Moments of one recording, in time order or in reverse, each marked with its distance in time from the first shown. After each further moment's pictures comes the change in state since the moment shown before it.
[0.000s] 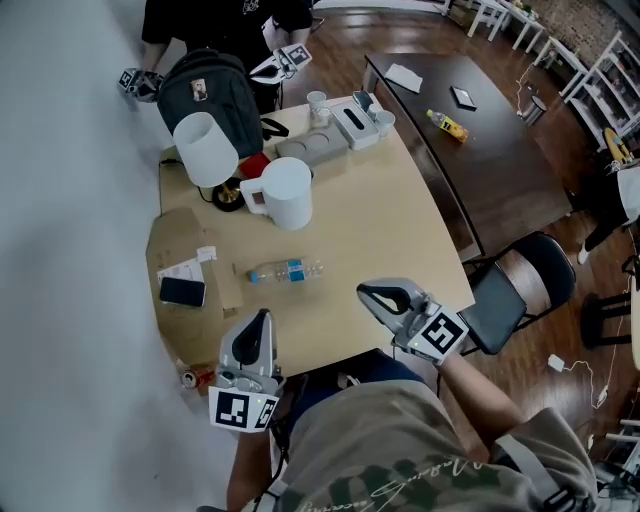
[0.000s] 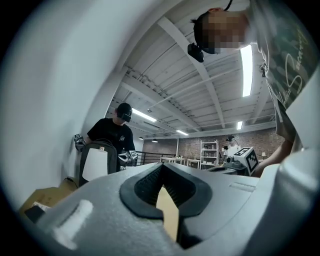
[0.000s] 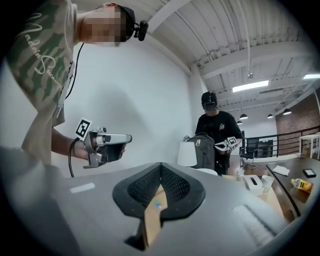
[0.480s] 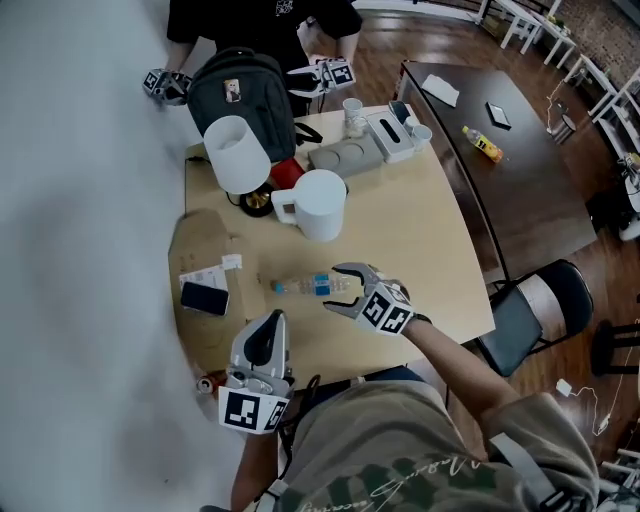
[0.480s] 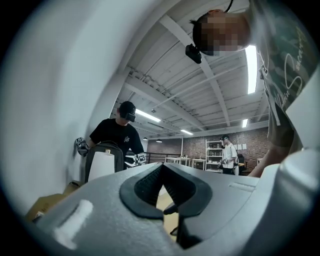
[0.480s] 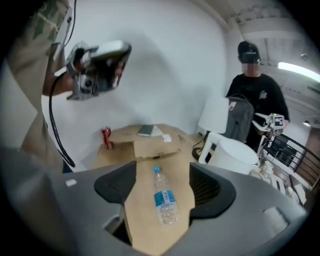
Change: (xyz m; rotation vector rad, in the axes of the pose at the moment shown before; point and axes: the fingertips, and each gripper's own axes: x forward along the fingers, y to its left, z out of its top) left arm 0.026 0.043 0.008 0.006 -0.012 0.048; right arm 0.152 -0.009 -0.159 -0.191 0.491 0.276
